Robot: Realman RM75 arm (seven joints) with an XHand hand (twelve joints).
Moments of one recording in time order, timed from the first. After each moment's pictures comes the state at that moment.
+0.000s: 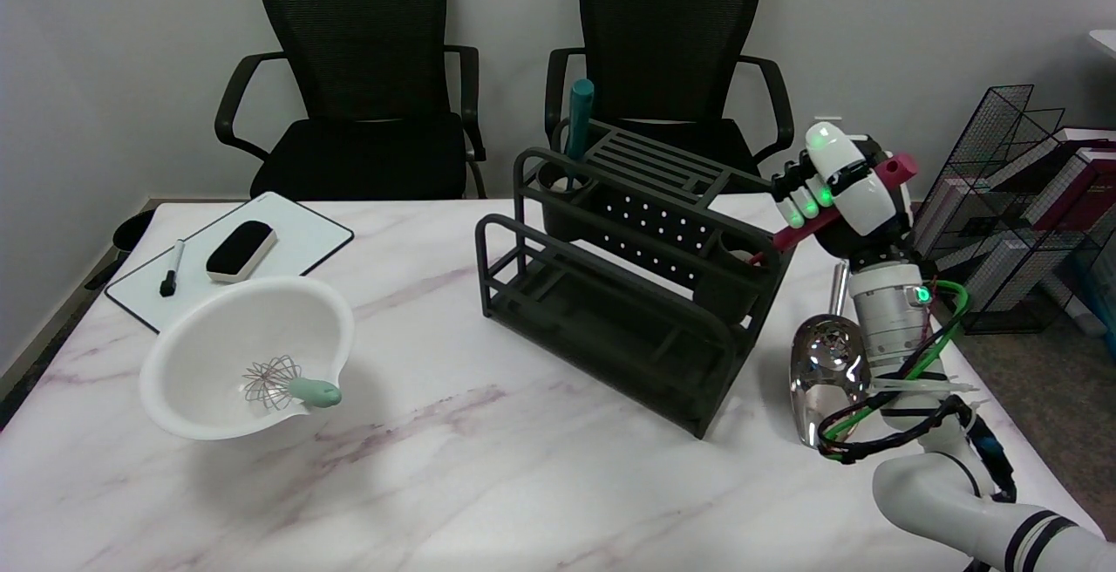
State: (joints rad) arm -0.11 -1.00 -1.81 1.22 0.84 1.08 1.73
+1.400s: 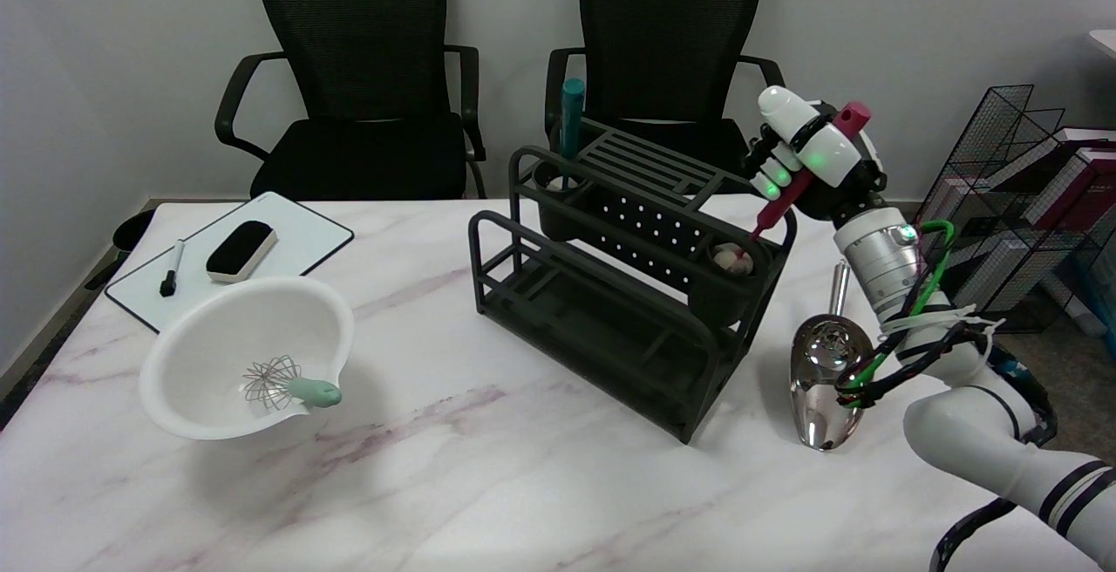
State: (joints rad) arm -0.10 -0.92 -1.66 1.40 0.75 0.65 1.75
